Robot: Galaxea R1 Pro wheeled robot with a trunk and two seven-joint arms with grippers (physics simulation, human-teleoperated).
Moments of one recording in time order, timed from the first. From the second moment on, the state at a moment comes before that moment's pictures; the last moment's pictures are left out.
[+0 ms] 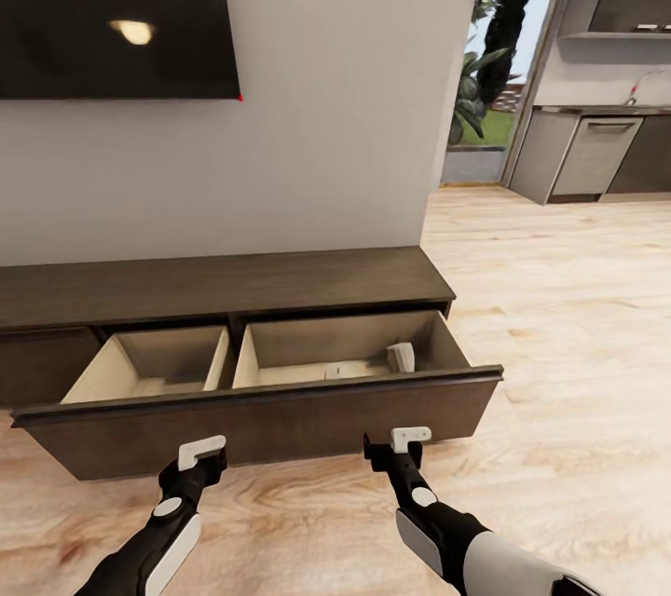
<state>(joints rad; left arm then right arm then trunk) -0.42 0.13 -0.32 -0.73 0.46 -0.03 0.36 -0.67 0.08 0.94 -0.29 -0.81 -0.37 -0.24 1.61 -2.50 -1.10</state>
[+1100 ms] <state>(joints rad) -0.42 0.13 -0.32 -0.73 0.46 -0.03 0.36 -0.67 0.08 0.94 -0.29 -0.81 -0.37 -0.24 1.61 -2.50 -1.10</state>
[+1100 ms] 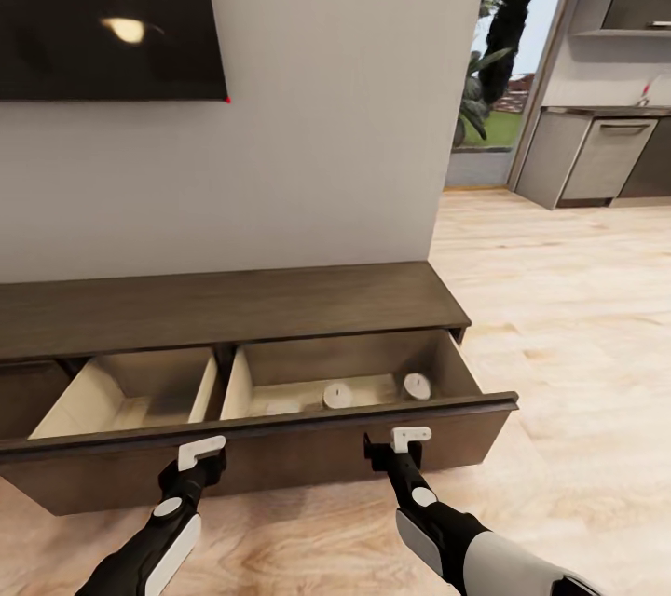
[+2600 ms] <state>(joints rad) -0.42 0.13 -0.32 -0.73 0.46 -0.03 0.36 -0.67 0.08 0.94 -0.29 -0.81 -0.37 -0.24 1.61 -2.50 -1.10</state>
